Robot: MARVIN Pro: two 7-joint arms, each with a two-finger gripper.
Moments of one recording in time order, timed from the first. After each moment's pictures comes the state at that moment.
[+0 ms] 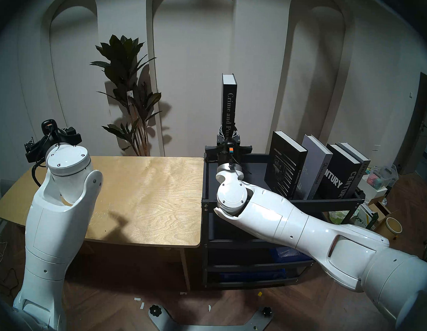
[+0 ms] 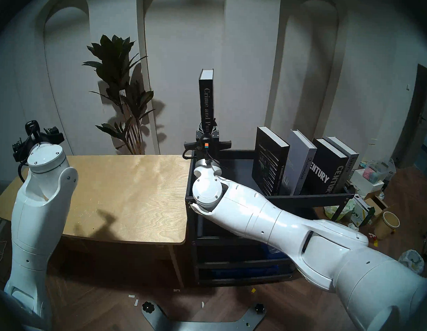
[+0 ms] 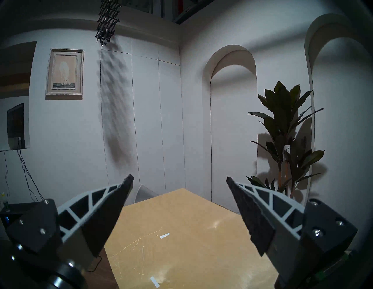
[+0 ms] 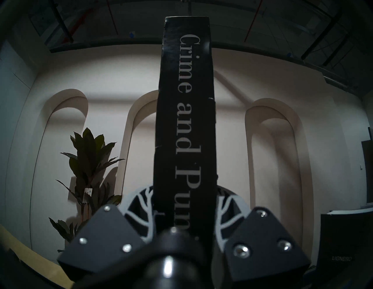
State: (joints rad) left arm 1.45 -1.02 -1.64 -2.04 -0.48 0.57 1.10; right arm -0.73 -1.24 0.35 -1.31 0.49 -0.37 -0.98
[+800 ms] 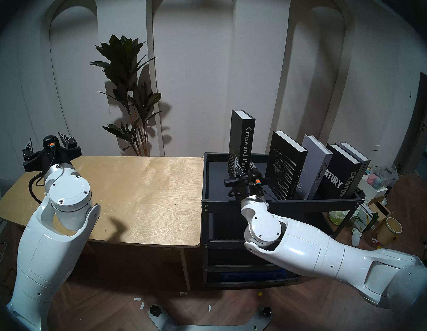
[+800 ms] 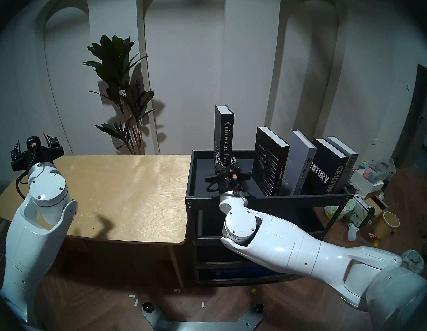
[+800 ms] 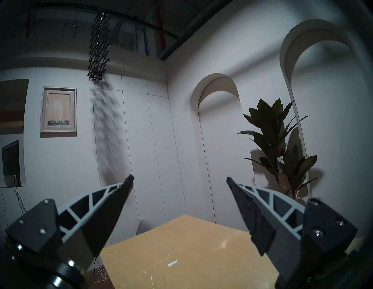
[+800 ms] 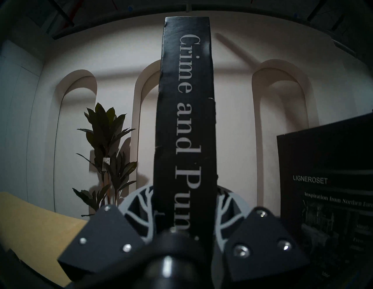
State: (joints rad) left arm 1.67 -0.91 -1.63 -2.08 -0.30 0.33 1.03; right arm -0.92 -0.94 0.35 -1.57 0.63 -0.41 -0.83
